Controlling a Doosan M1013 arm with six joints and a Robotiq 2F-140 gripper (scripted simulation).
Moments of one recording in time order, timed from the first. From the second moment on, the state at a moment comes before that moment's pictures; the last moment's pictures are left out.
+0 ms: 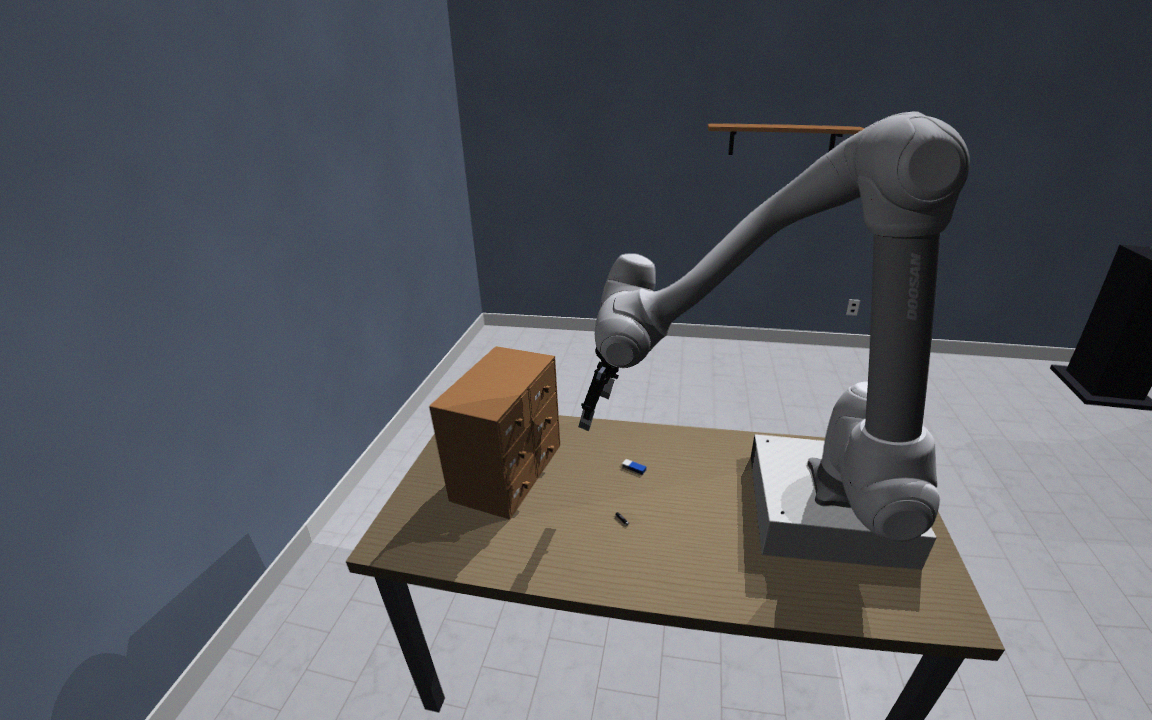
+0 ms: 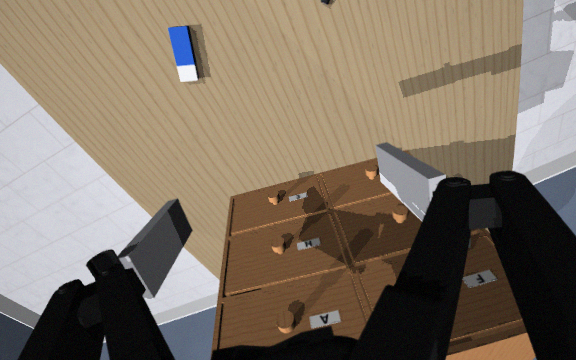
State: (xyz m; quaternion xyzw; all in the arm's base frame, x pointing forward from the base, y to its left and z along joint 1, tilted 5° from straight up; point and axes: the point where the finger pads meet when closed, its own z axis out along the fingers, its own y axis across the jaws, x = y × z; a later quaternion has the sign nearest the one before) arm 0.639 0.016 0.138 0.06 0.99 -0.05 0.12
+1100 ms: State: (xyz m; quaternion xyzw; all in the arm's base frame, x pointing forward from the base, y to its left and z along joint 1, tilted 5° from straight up) arm 0.675 0.007 0.102 0.04 0.95 -0.05 0.32
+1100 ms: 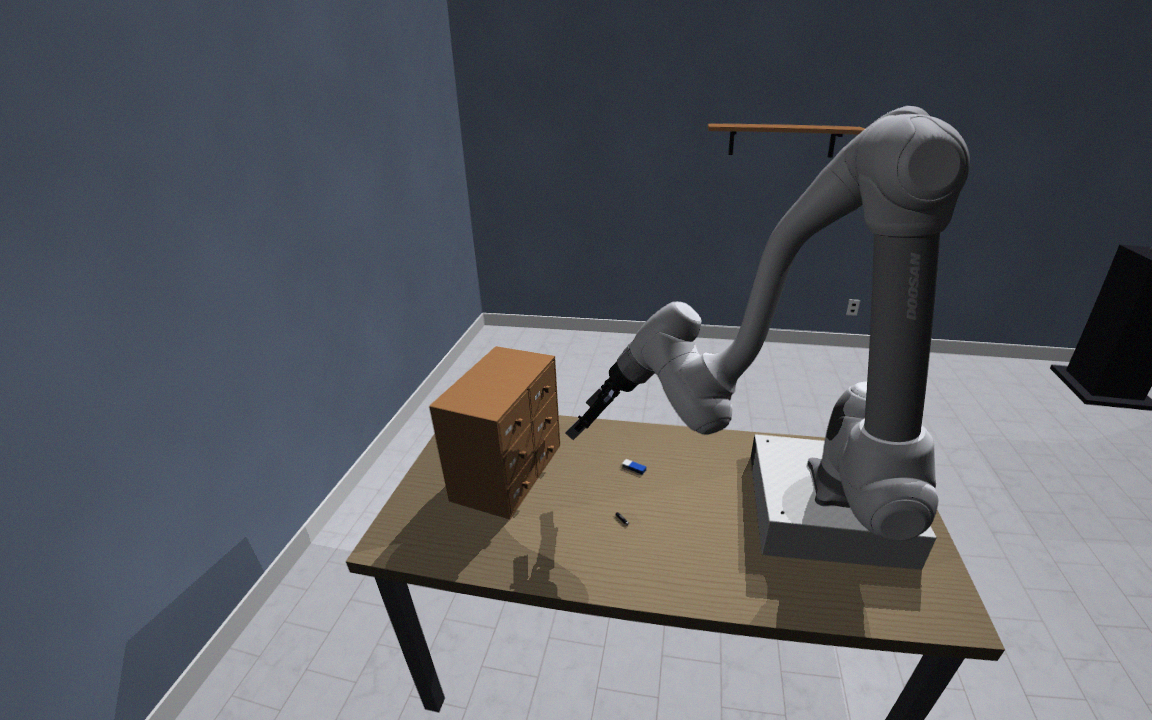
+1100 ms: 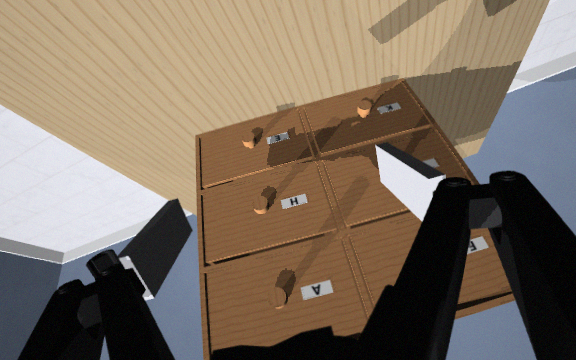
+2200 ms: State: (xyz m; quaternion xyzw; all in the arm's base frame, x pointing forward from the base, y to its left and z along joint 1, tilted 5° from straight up) arm 0.694 0.003 0.083 0.04 0.94 -0.06 0.35
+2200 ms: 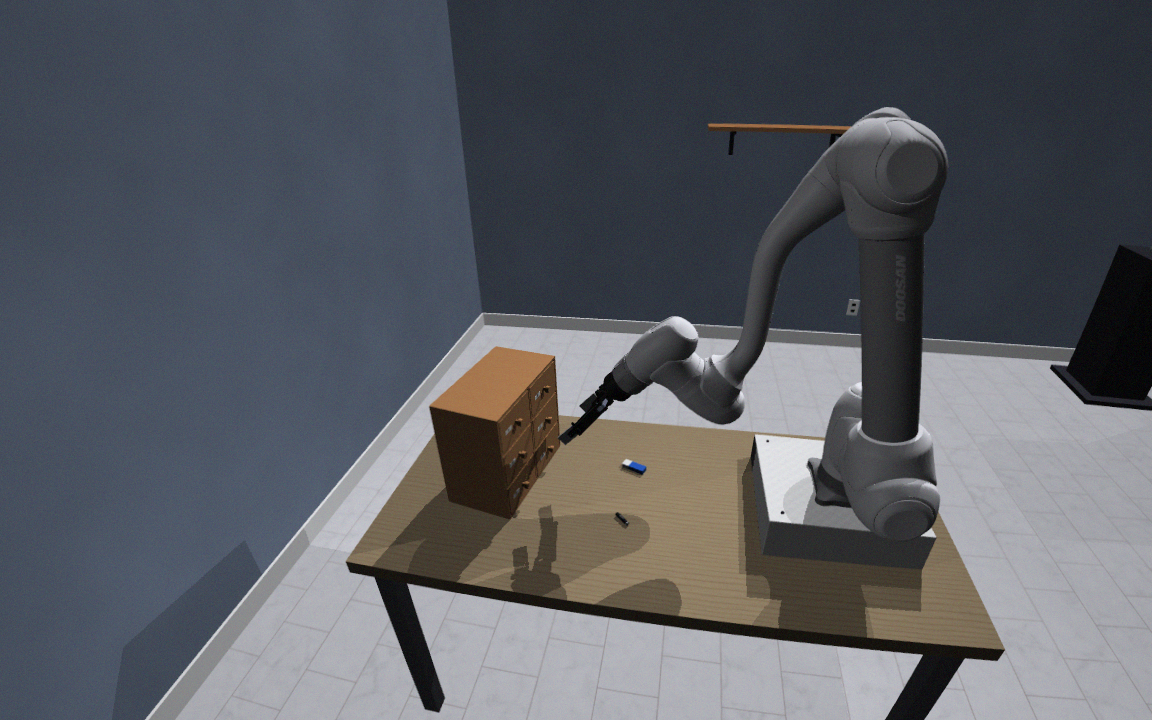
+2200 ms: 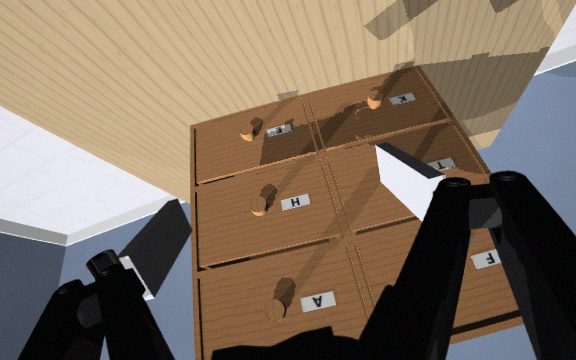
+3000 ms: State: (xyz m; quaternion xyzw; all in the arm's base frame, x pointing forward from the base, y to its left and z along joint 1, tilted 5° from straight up) arm 0.717 0.009 0.064 0.04 0.87 -0.11 0.48
